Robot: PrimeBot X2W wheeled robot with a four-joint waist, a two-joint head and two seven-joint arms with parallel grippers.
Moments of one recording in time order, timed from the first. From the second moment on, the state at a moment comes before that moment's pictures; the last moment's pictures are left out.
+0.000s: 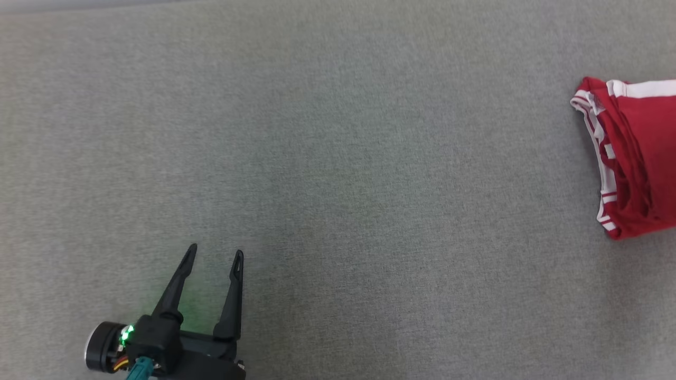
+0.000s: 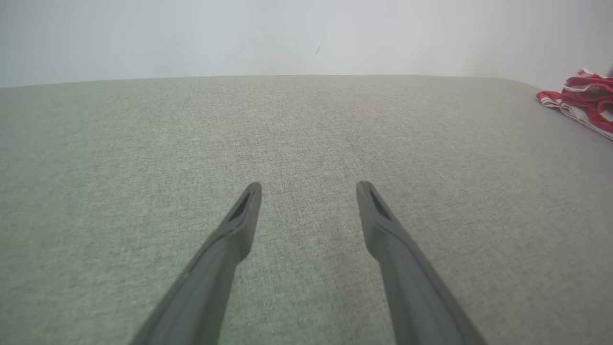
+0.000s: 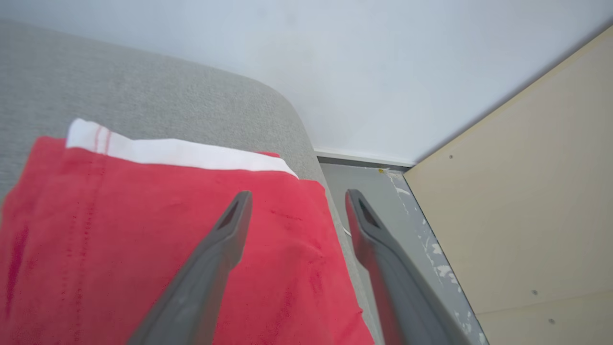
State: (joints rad) left arm -0.13 0.10 -0.13 0.12 -0.13 -0.13 -0.26; right arm -0.57 -0.54 -0.29 0.43 -0.11 0.13 0.27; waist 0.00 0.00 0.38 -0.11
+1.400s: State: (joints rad) left arm 0.08 0.05 0.00 0.18 -0.24 -0.07 -0.26; right arm 0.07 -0.06 -0.10 0.12 0.19 0.13 -0.11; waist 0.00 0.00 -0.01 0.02
